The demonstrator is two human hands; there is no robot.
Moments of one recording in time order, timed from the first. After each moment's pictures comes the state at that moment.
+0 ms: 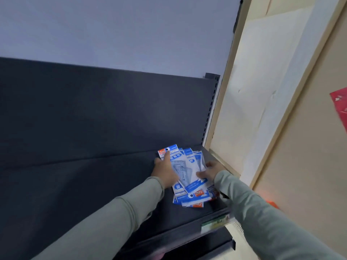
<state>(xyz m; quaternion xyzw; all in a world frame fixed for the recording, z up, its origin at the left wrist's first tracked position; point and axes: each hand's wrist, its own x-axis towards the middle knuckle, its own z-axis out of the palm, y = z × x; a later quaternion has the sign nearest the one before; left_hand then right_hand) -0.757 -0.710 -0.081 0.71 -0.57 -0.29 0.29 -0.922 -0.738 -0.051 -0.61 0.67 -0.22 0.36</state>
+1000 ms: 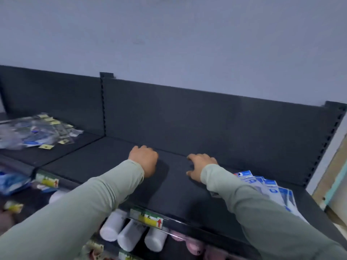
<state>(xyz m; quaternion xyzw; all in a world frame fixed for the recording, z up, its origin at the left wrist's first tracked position) -0.618 -0.509 -0.019 0.89 -0.42 0.12 -0.10 -0.740 -0.656 -0.014 -0.96 0.26 -0.01 0.00</state>
